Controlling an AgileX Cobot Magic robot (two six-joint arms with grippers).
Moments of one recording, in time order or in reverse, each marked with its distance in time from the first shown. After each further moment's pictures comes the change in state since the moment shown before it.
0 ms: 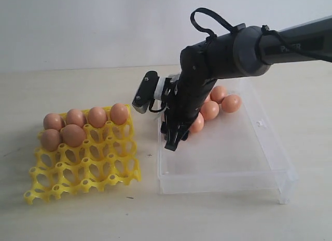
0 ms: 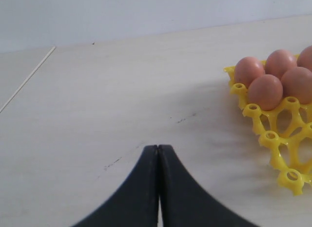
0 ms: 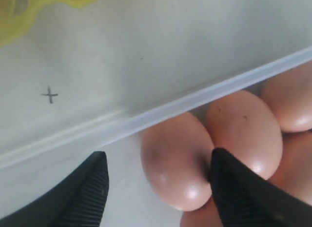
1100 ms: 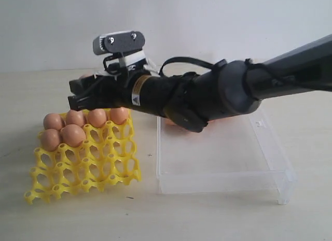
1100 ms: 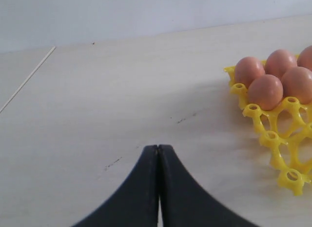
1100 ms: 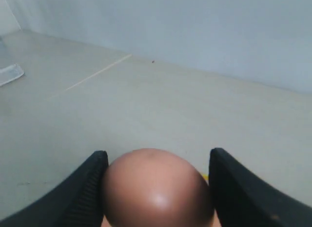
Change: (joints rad) left arm 0.000 0.000 0.000 0.000 0.000 0.000; right arm 0.148 -0.048 0.207 -0.389 -1.136 1.244
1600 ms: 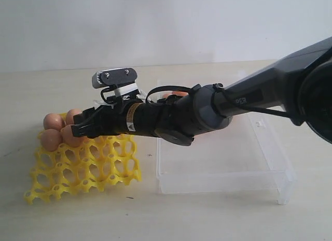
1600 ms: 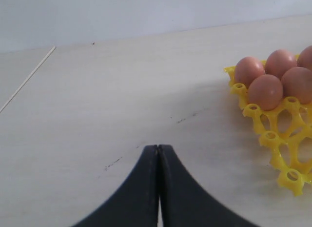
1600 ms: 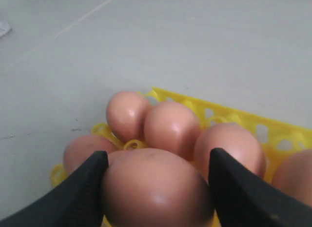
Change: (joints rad) left arm 0.000 0.000 0.000 0.000 0.000 0.000; right arm 0.000 0.175 -0.090 -0.146 0.061 0.209
